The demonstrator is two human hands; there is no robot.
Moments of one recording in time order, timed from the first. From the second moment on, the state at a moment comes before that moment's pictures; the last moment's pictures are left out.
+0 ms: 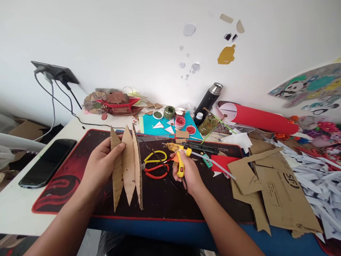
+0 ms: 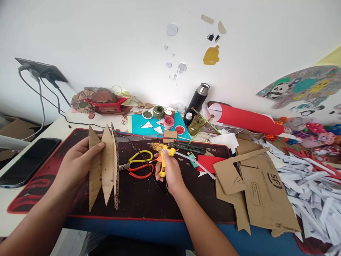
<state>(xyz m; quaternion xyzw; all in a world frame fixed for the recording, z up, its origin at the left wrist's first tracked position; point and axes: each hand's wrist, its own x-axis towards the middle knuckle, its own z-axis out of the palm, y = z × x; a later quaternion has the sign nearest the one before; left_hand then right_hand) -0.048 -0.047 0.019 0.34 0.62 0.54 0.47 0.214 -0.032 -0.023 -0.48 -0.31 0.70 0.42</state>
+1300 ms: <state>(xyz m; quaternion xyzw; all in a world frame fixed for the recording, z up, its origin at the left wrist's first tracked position) 0.009 -0.001 0.032 0.68 0.60 0.29 0.31 0.216 -0.008 -0.007 -0.49 -0.54 0.54 0.42</state>
